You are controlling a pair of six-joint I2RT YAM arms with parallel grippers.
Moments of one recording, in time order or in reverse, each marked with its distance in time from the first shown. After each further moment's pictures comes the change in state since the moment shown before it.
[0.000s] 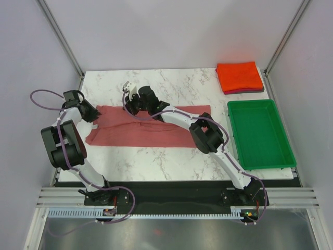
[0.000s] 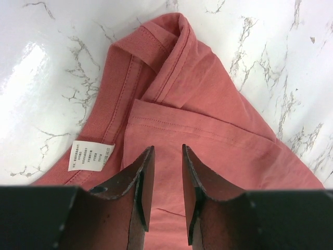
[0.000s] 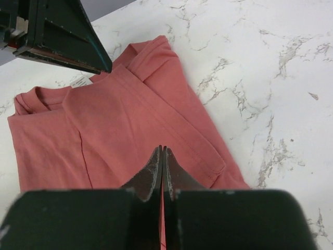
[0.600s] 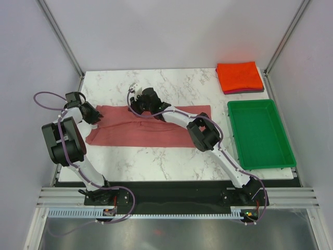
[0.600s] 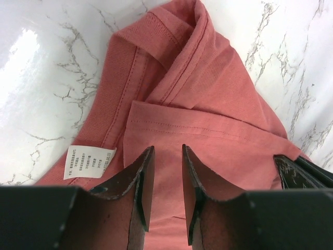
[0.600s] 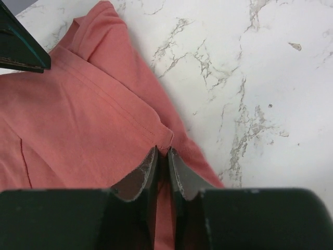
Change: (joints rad) left arm 0.000 0.056 0.000 0.002 0.026 0.000; right arm -0.047 0.146 0.096 -0.006 0.021 0.072
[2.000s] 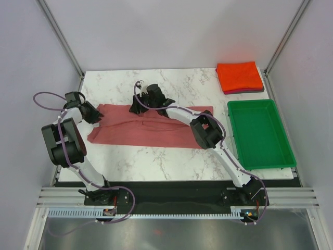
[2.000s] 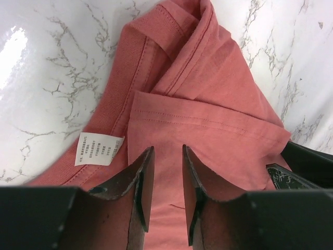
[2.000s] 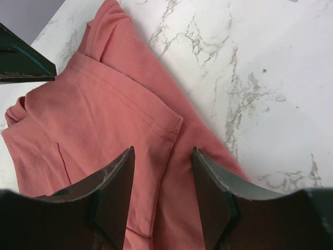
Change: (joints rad) left arm 0.000 -0.021 -0.006 -0.004 0.029 -0.012; right arm -0.051 -0.029 -0.010 -0.083 -0.088 0.212
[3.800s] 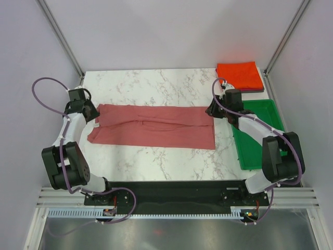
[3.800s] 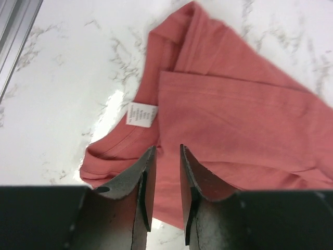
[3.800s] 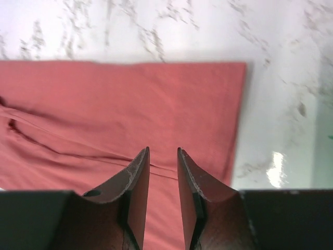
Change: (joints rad) left arm -0.123 -0.298 -0.087 -0.089 -0.337 0.244; right arm -0.548 -1.145 -1.337 -0.069 0.213 0.048
